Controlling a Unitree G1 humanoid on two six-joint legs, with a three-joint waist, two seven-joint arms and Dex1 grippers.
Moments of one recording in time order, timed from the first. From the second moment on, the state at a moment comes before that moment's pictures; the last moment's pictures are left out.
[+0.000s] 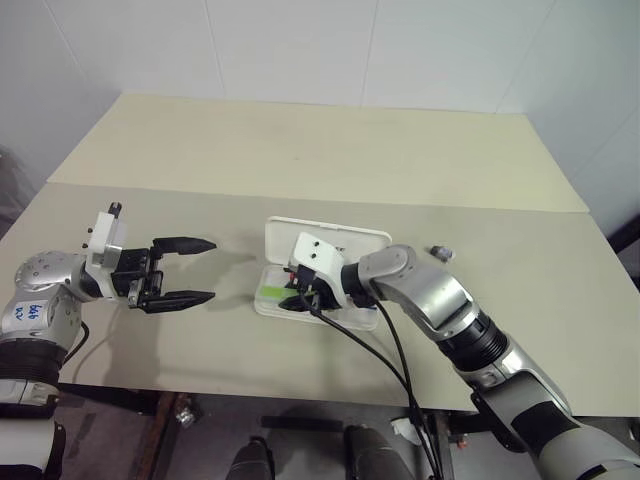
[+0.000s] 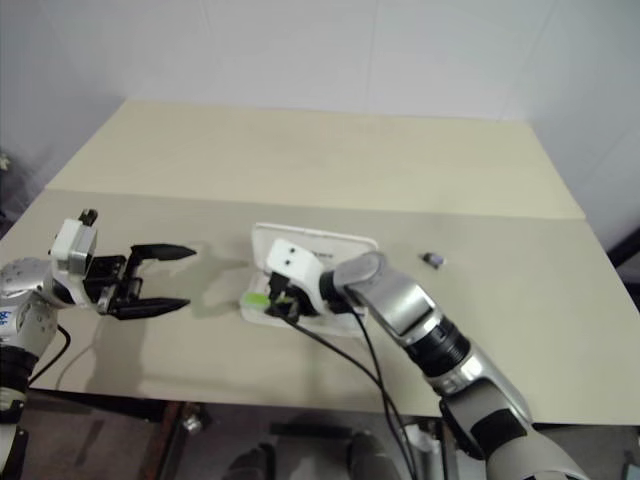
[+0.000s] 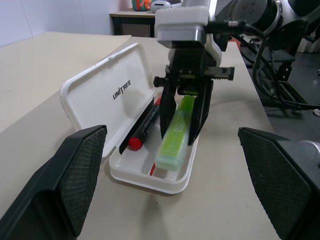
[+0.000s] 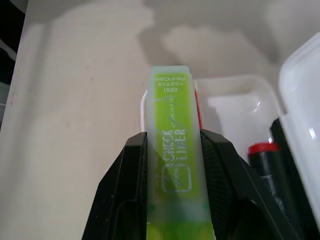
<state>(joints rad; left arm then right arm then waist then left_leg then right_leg) -0.56 0.94 -0.05 0.51 -0.81 -0.08 -1.50 -0.88 -0.32 0.50 -0.07 0.22 0.89 0.86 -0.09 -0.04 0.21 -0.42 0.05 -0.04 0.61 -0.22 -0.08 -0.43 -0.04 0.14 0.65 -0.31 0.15</state>
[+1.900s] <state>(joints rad) -0.60 0.87 -0.02 0.53 -0.77 -0.09 -1.50 -0.71 -0.68 0.33 -0.36 0.37 0.97 0.96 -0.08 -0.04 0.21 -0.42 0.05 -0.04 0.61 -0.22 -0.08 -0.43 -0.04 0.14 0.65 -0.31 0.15</state>
